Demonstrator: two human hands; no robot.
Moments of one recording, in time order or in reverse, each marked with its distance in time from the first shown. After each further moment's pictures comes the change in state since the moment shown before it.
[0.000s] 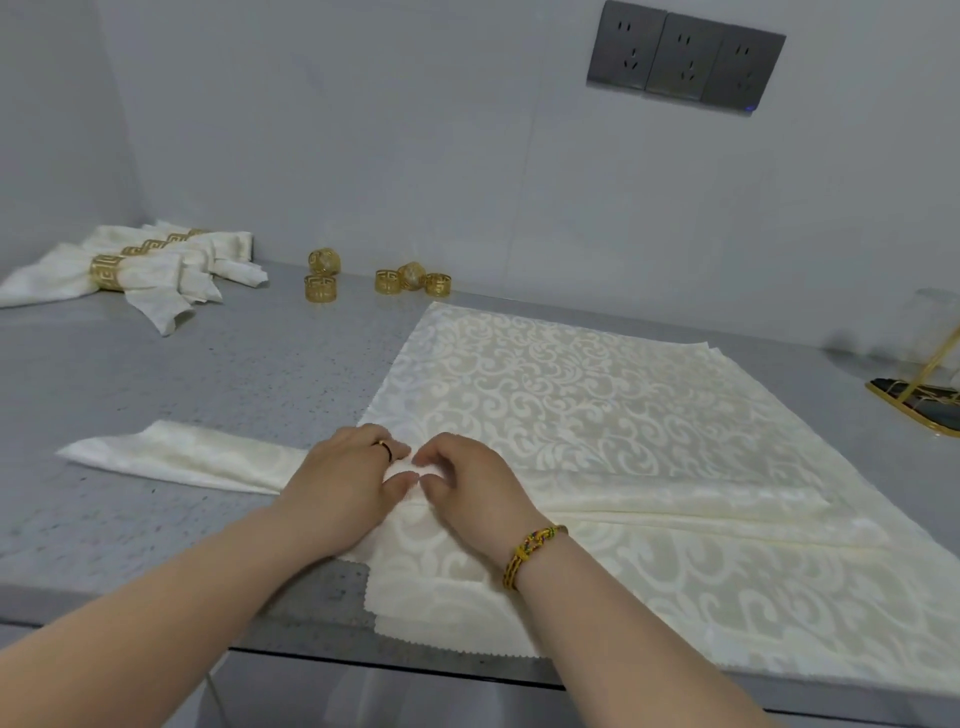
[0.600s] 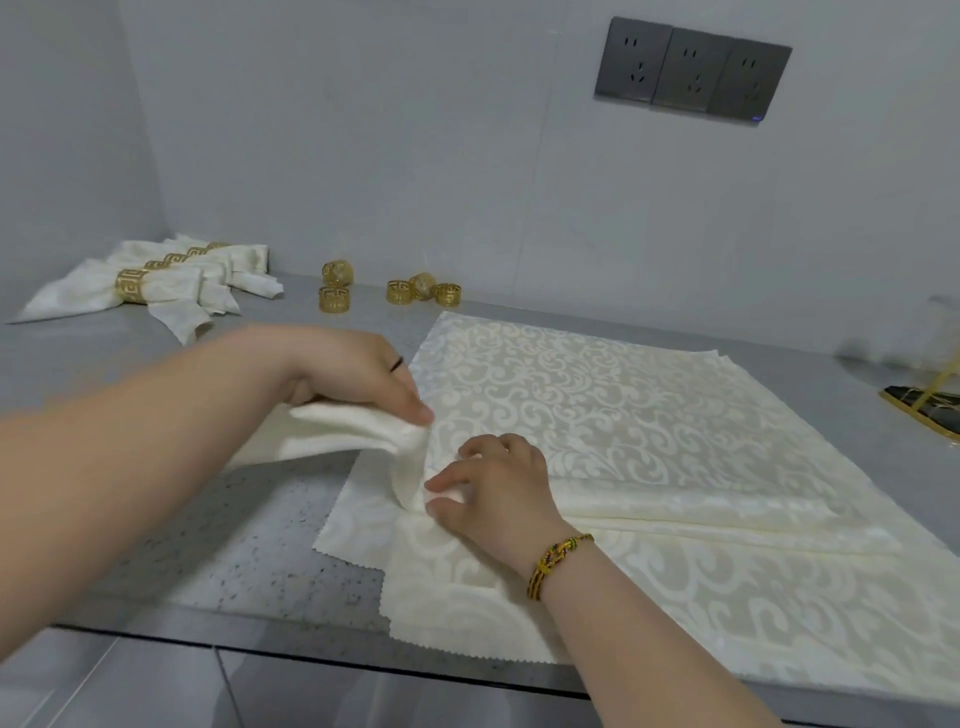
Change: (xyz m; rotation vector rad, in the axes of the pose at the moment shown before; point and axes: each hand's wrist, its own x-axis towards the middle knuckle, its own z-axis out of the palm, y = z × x) left_hand 0.030 -0.003 -0.109 -0.522 -0.418 -0.103; right_hand -0.009 -0.002 -0.011 -0.317 0.012 0.001
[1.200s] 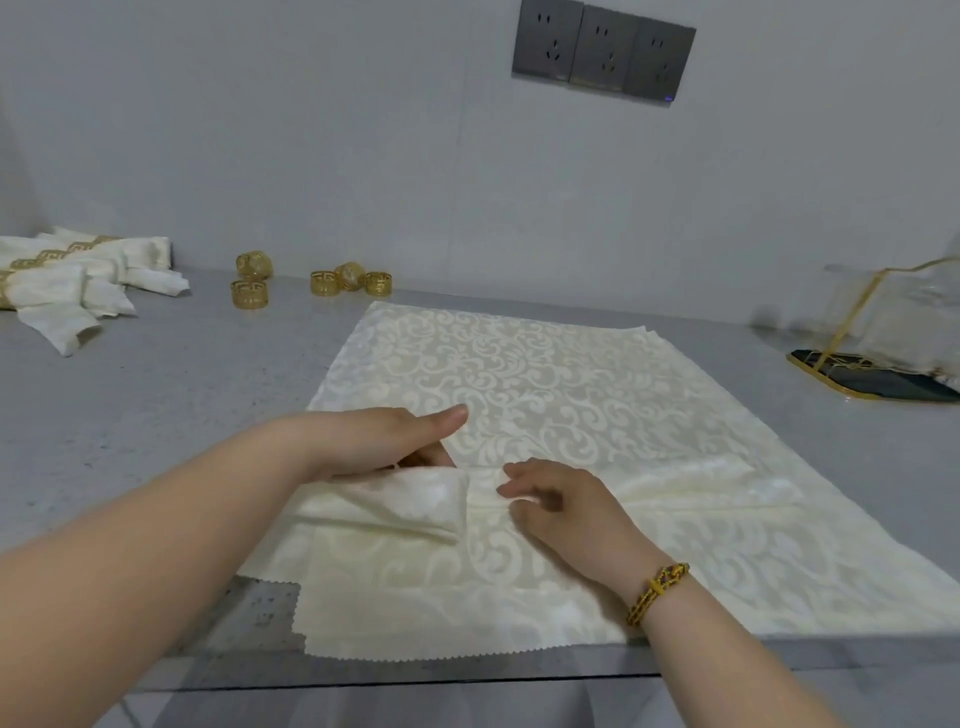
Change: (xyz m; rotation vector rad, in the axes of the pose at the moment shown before) left_hand 0.026 0.031 0.074 -0.069 -0.228 0.058; right_hand -0.057 0.077 -0.037 0.436 0.027 0.252
